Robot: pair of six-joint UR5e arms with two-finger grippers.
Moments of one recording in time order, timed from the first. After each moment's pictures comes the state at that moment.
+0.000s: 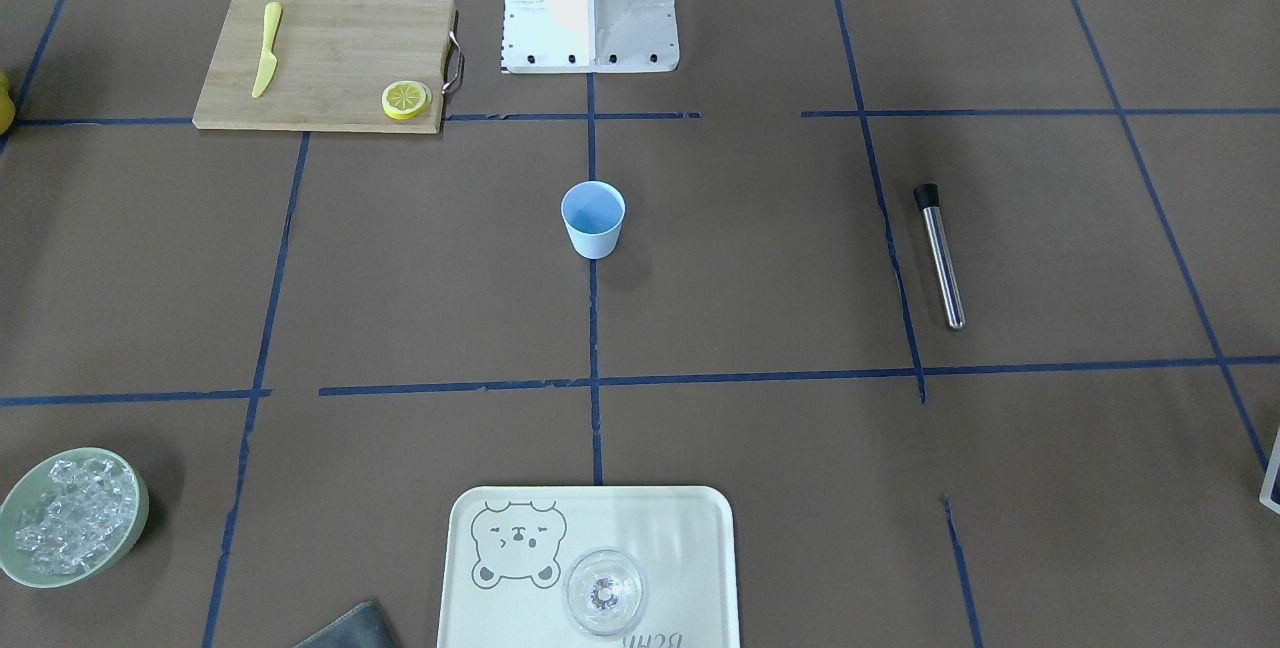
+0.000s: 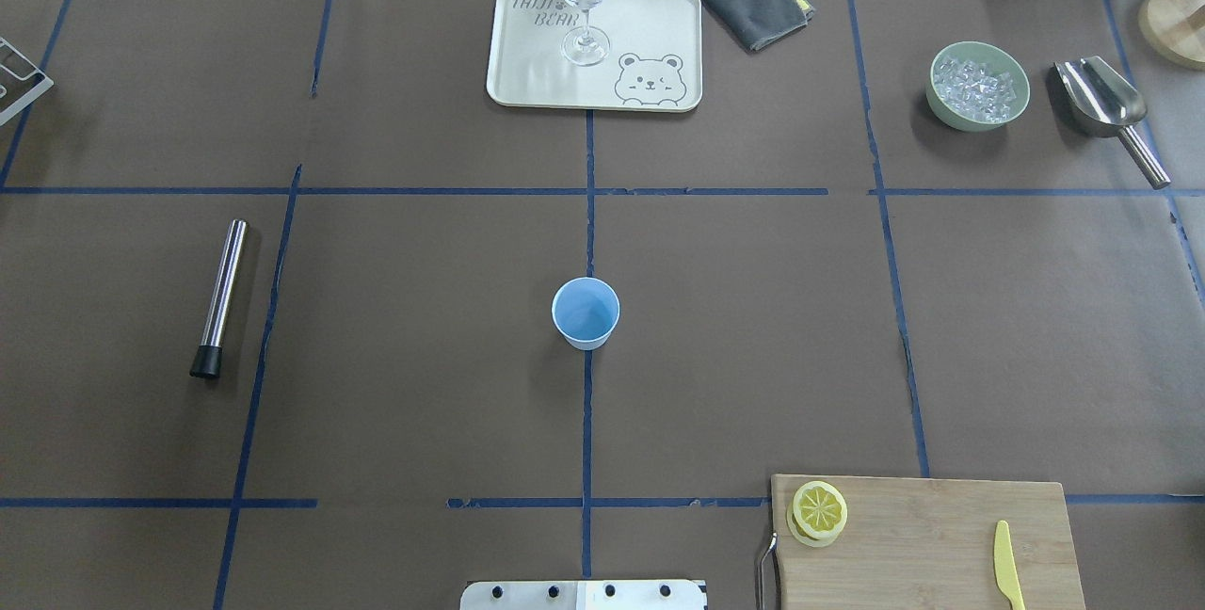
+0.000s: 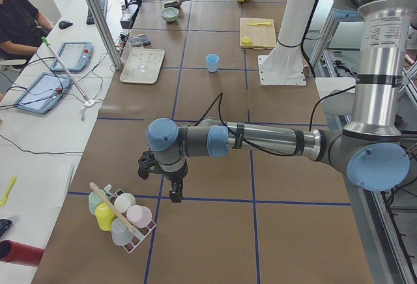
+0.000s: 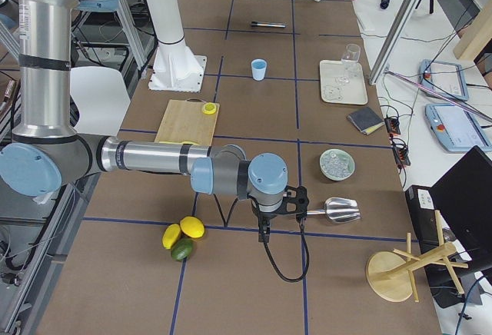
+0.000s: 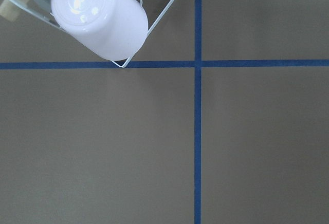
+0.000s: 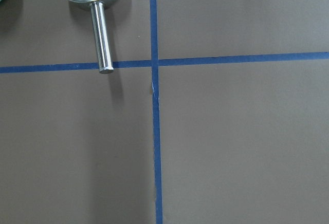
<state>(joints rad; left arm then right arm) -1.57 -1.59 -1.65 -1.42 -2.33 0.05 1.64 -1.67 1.67 -1.58 2.40 -0.01</state>
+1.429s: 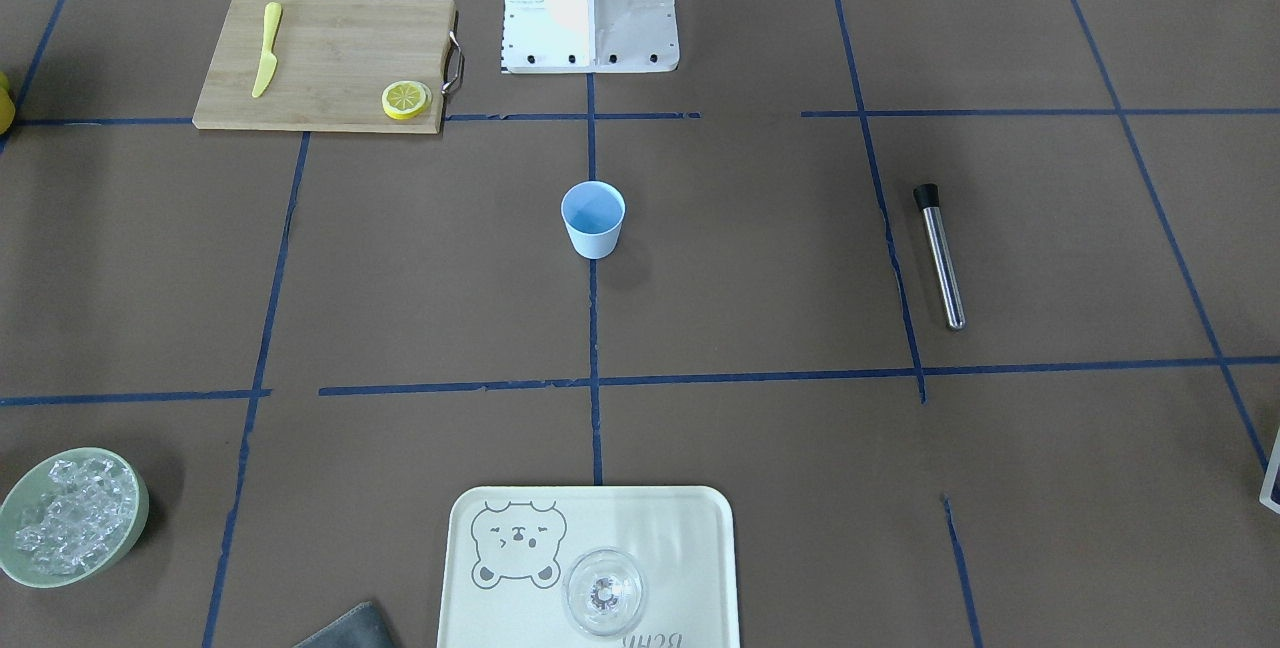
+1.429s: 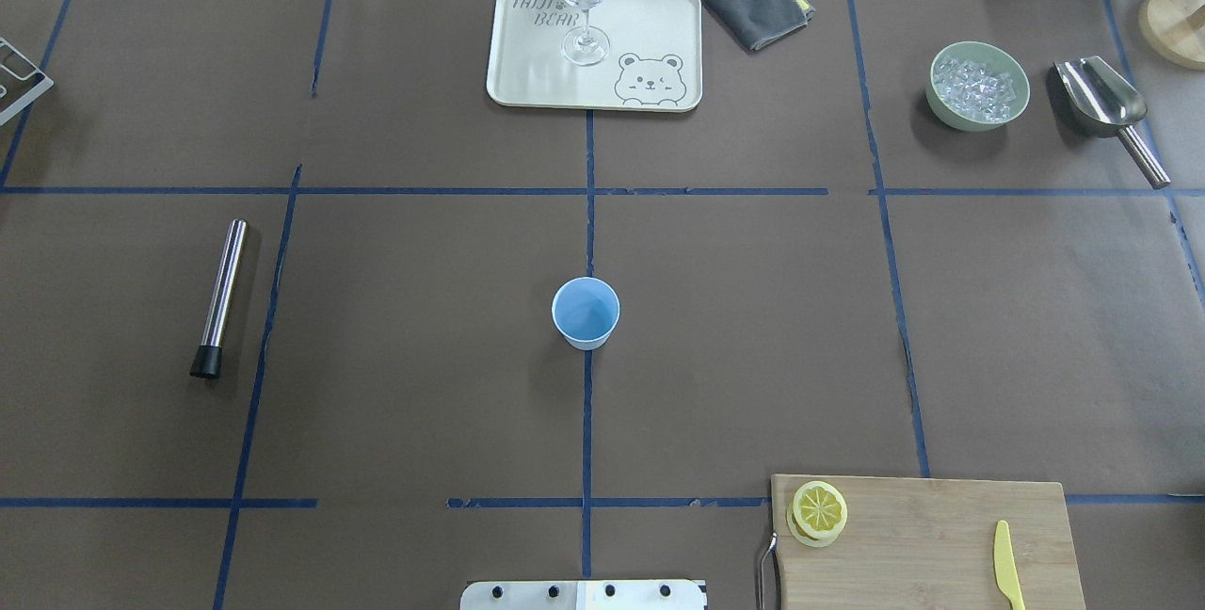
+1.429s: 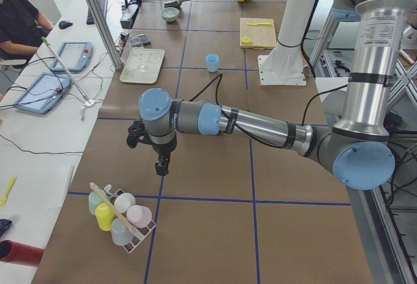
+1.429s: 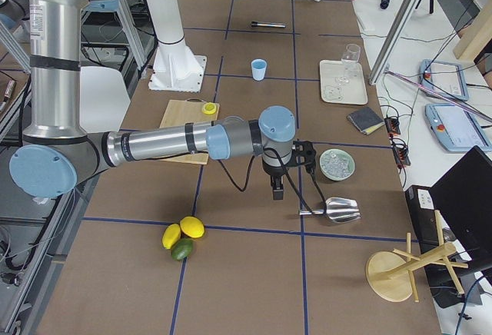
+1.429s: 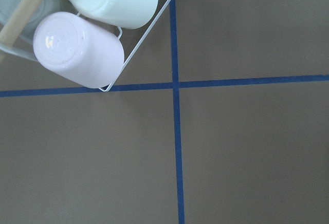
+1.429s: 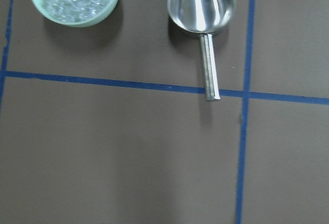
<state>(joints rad) -1.56 -1.66 -1.72 -1.44 -2.39 0.04 1.44 -1.65 1.87 -1.53 2.37 0.20</state>
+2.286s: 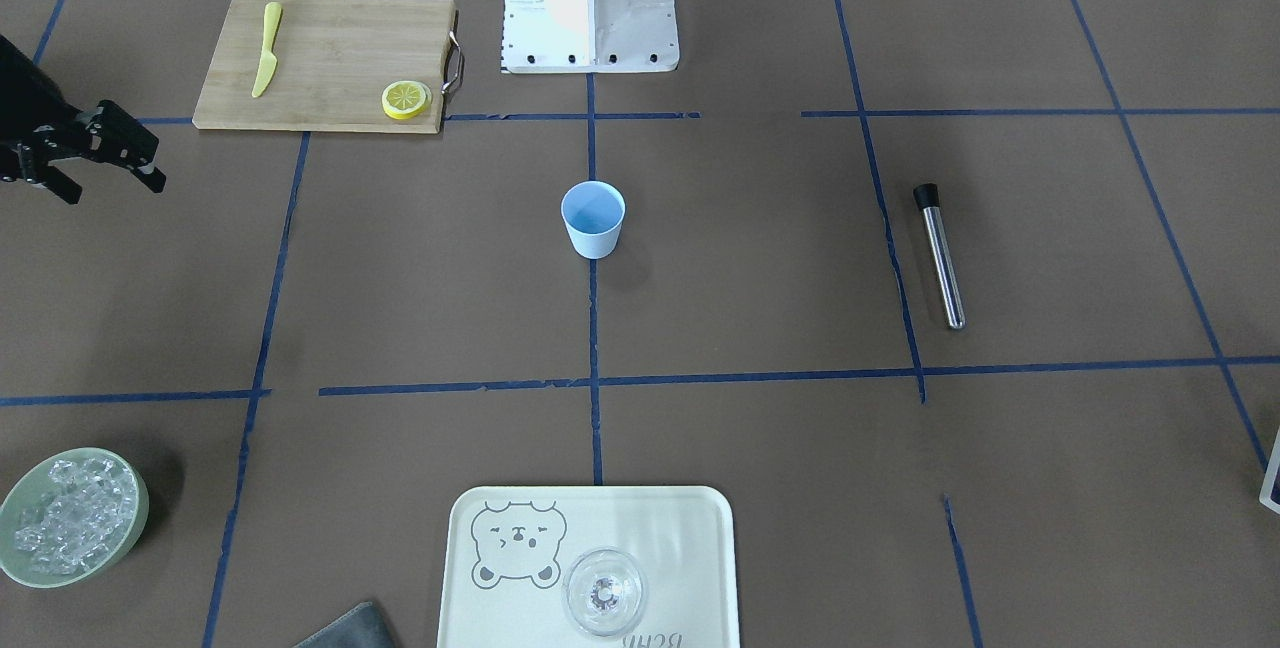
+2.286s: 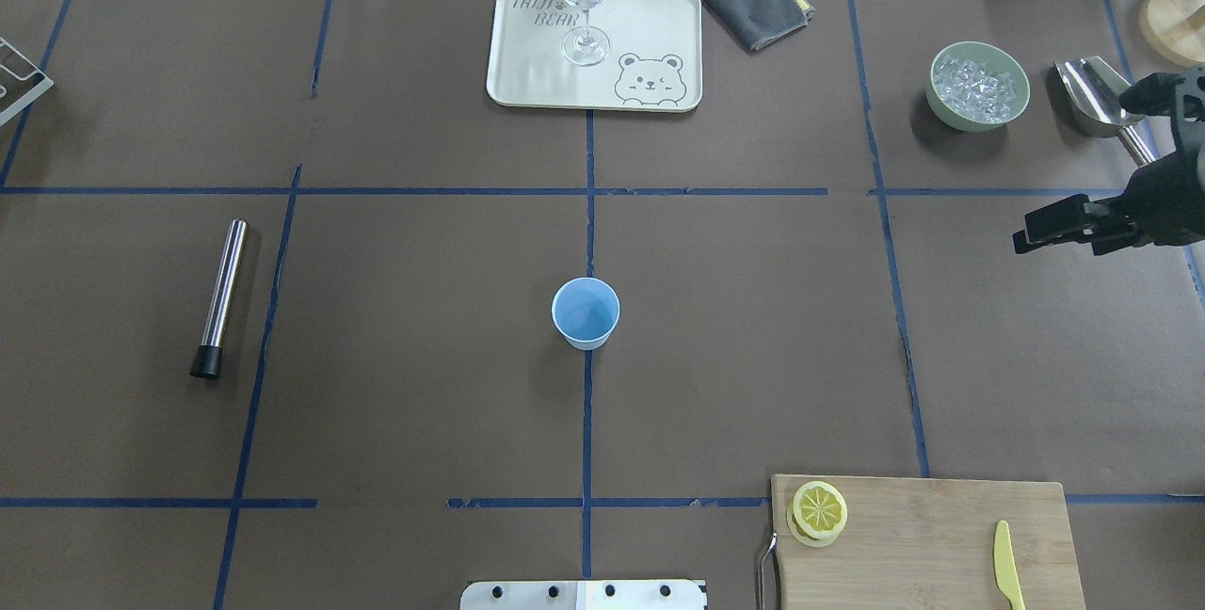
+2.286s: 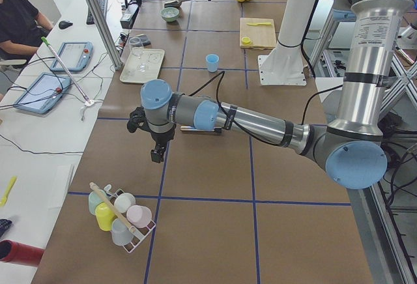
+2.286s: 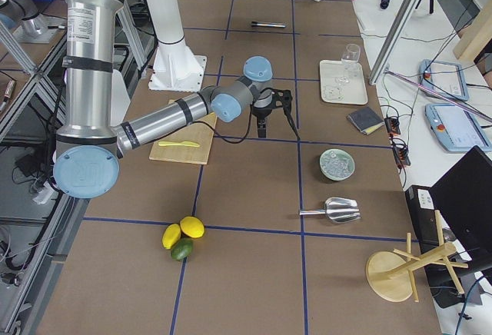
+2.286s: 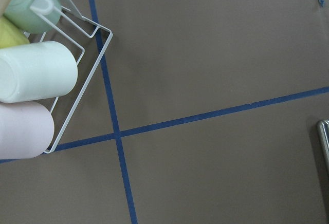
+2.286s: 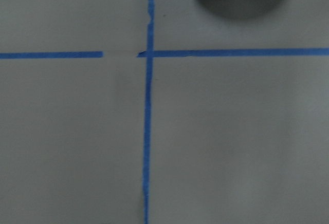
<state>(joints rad) -1.49 -1.67 -1.74 -1.57 -2.40 0.03 0.98 -1.65 2.07 -1.27 2.23 0.90</state>
